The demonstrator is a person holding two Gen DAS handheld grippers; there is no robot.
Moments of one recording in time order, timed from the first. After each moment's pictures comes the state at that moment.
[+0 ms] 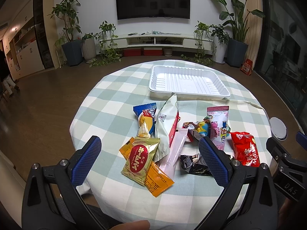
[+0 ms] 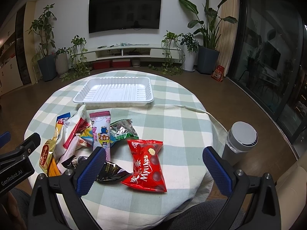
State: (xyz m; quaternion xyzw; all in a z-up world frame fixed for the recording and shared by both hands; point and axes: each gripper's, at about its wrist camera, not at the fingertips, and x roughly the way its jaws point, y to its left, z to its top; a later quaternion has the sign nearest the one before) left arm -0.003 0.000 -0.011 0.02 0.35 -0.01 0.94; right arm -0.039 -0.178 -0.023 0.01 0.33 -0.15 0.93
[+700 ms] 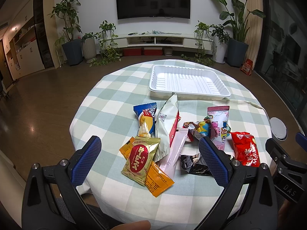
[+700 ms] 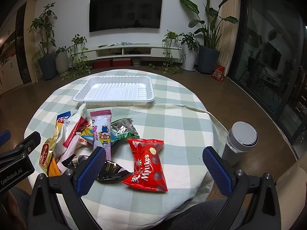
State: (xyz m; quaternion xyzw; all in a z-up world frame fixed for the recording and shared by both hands) left arm -0.002 0.001 -0.011 0.02 0.35 -0.01 0.94; right arm -0.039 -0.178 -0.026 0.01 0.34 -0.15 0.93
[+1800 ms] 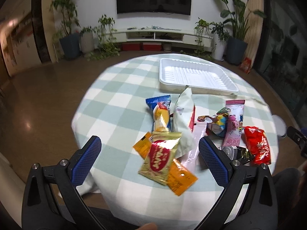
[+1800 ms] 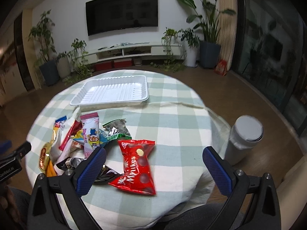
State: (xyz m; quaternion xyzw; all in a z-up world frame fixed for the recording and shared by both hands) left arm 0.001 0.056 -0.037 -0.02 0.37 -0.03 0.93; right arm -0.053 -0.229 -0.043 0.08 0.34 -0.11 0.93
